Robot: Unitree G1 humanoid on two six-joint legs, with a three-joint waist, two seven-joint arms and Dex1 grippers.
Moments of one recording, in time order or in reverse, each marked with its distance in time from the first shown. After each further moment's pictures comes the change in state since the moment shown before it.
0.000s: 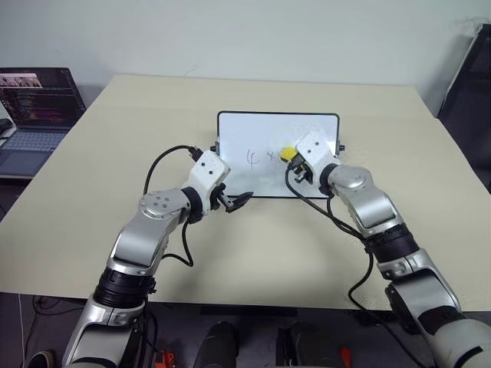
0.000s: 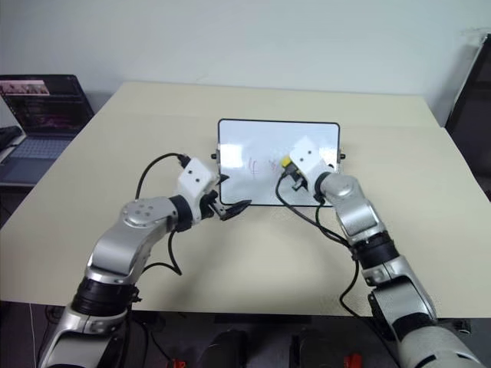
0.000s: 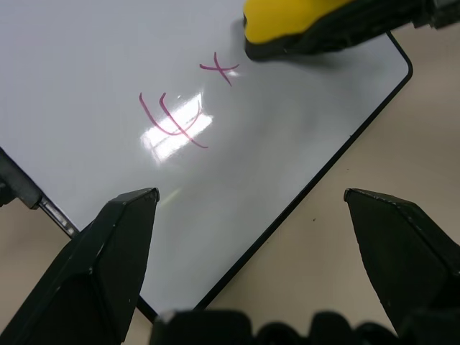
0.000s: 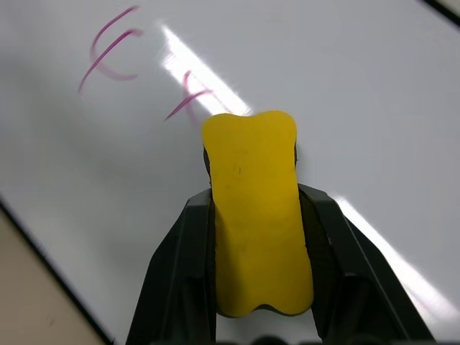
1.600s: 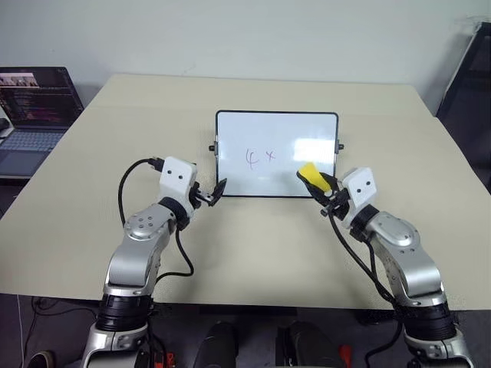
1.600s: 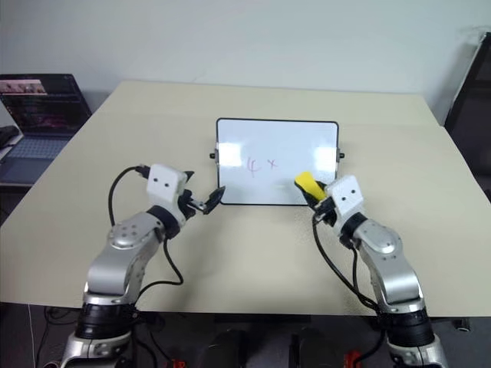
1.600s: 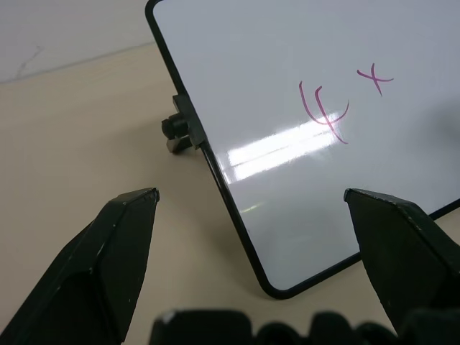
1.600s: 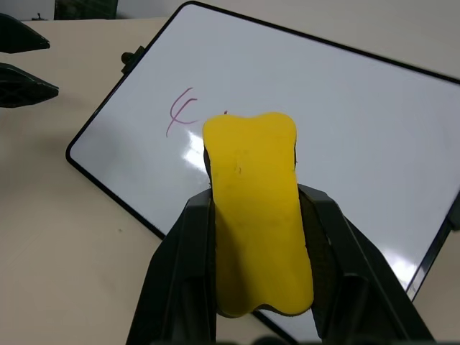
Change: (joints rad) left arm 0.148 -0.115 0.164 0.009 0.021 -0.159 0.256; right arm 0.412 0.016 -0.227 -0.467 0.186 -0.175 0.020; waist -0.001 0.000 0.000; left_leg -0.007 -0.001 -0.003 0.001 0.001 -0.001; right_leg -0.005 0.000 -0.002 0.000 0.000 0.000
